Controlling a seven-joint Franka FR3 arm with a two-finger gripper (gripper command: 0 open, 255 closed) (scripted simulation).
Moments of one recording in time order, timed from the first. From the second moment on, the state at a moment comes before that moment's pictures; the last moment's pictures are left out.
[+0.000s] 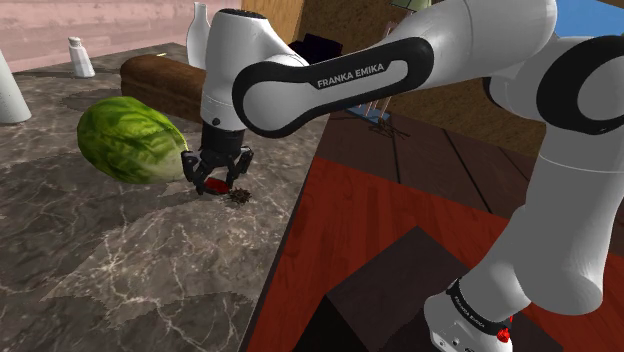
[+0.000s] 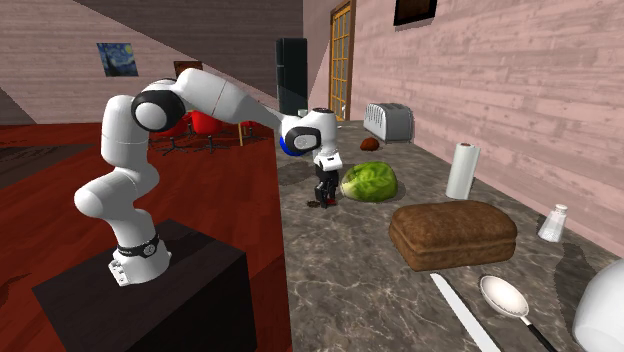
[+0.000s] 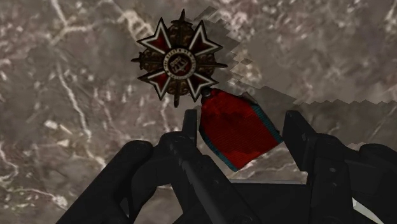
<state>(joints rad) 0.31 0.40 0.41 -1.71 -0.12 2.17 0.77</state>
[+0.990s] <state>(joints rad) 0.31 0.37 0.42 -1.64 -0.10 2.06 0.76</state>
